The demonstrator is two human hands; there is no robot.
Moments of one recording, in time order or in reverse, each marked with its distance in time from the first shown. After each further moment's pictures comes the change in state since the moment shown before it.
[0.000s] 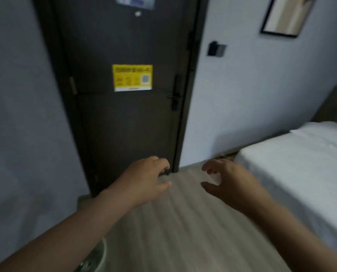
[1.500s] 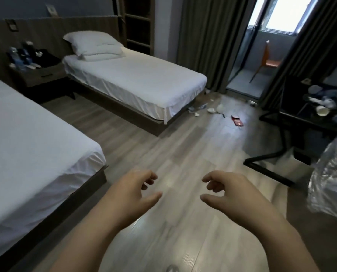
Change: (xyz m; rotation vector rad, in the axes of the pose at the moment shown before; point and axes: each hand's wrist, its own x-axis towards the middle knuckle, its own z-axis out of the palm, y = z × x) left_hand 0.016 0.698 0.315 -0.405 -1.062 1.623; right_hand -0.527 0.243 -0.056 0.218 0.663 2.169
